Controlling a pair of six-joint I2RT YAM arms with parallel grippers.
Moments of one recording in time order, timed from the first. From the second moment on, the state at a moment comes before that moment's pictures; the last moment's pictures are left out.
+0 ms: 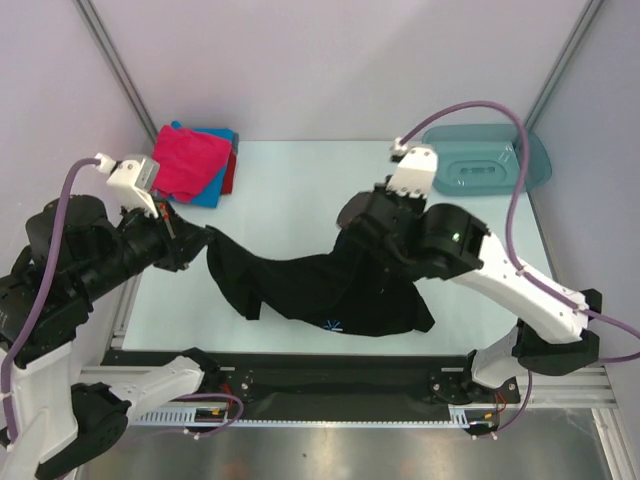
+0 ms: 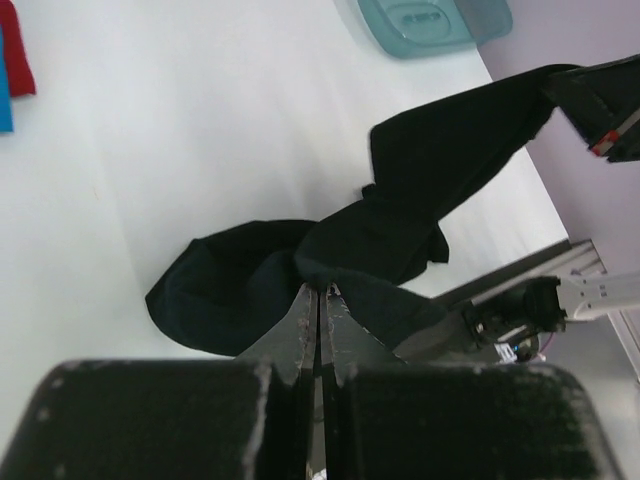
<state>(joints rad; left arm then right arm) -0.55 0.98 1.96 -1.37 0.02 -0.38 1.22 1.51 1.99 -1.35 1.12 0.92</state>
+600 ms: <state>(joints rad) -0.46 1.24 1.71 -1.16 -0.20 -0.23 0.59 1.55 1.73 -0.98 0.80 0.48</state>
